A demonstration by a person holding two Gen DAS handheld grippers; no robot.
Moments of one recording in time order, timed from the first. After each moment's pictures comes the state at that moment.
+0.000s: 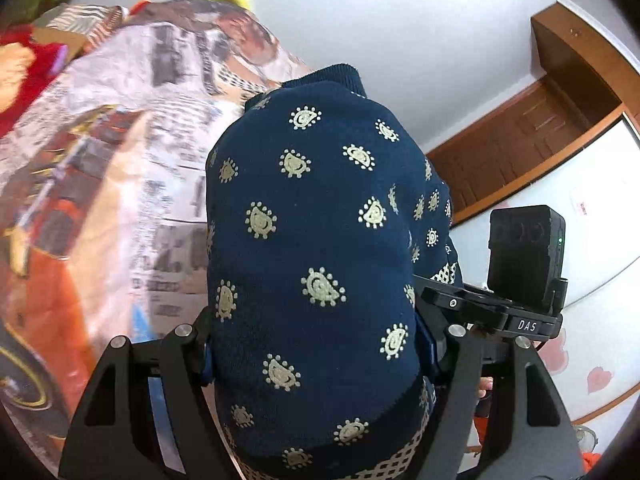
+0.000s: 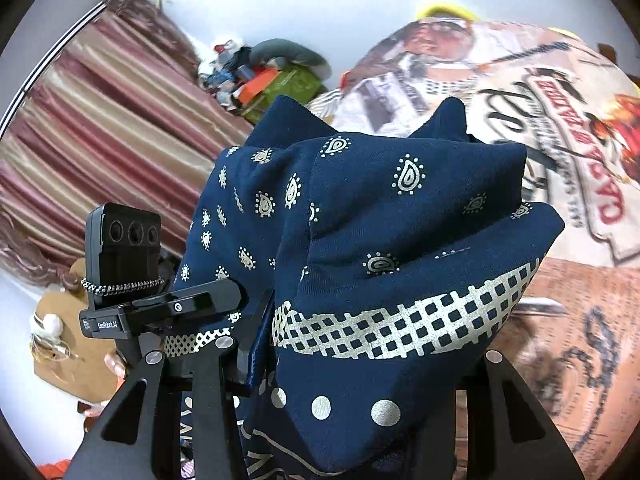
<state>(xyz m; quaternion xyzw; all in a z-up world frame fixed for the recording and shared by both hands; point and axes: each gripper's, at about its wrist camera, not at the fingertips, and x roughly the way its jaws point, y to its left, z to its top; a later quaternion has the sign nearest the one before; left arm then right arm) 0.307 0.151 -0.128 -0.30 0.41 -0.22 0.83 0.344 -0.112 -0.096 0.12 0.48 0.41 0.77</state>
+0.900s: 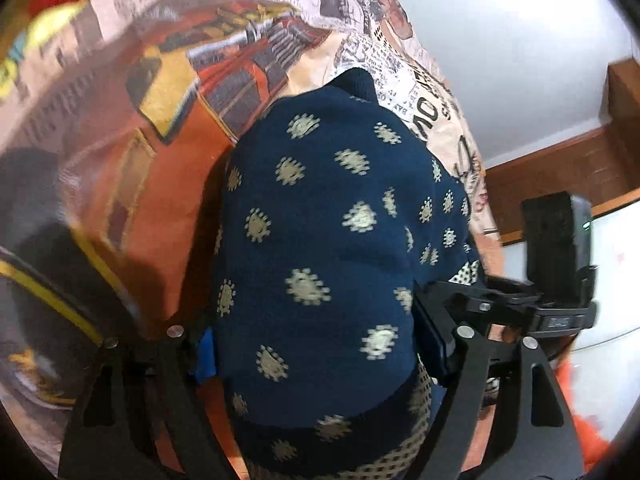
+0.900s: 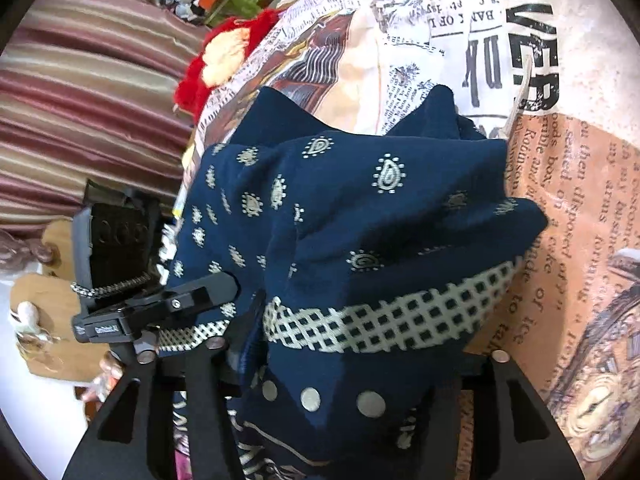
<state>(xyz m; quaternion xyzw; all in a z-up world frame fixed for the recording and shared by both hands) 0.293 0.245 -0.287 -0.34 0.48 -0.12 0.80 0.357 0.030 -0.244 0.04 0.63 0.38 0.68</state>
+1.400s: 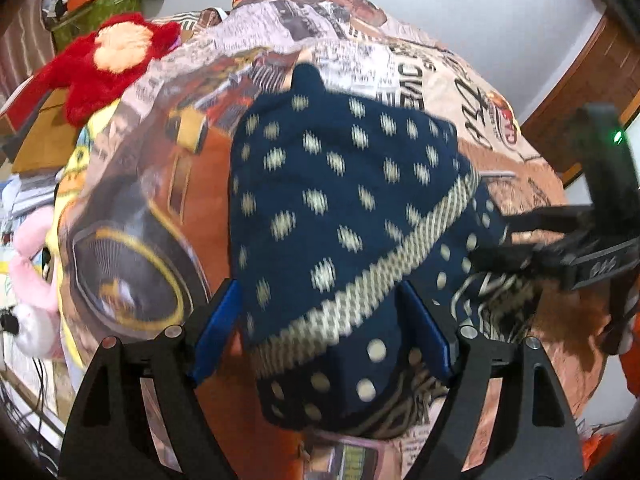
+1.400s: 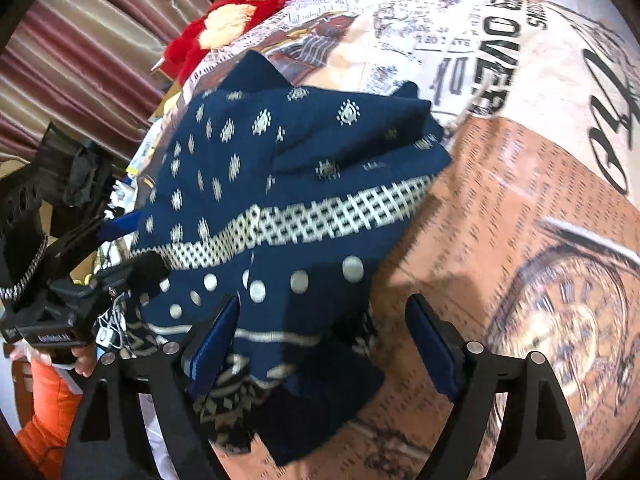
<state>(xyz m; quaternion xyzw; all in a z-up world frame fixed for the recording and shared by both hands) 0.217 0.200 -0.256 -0.14 0.46 -0.04 0.87 0.298 0.000 -0.223 -0.08 0.59 0.34 0.73</state>
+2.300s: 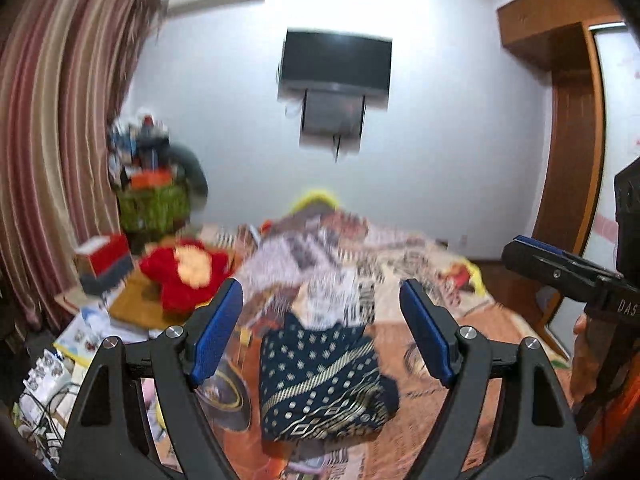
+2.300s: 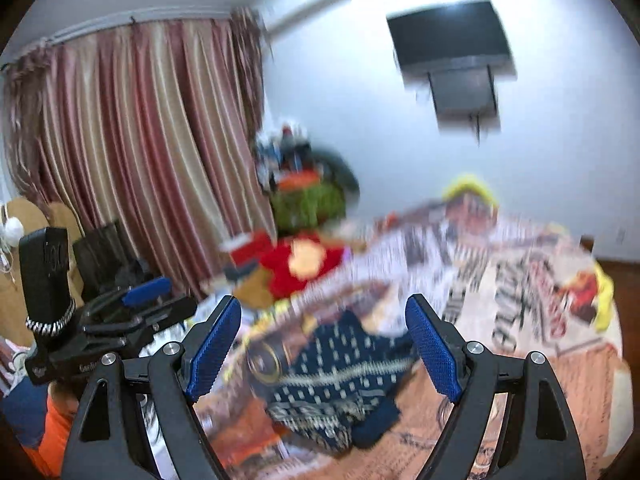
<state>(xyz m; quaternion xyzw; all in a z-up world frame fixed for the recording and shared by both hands) 0.026 0.123 -0.027 -0.07 0.11 0.06 0.99 0.098 -0.085 0.025 0.00 0.17 0.39 0.90</state>
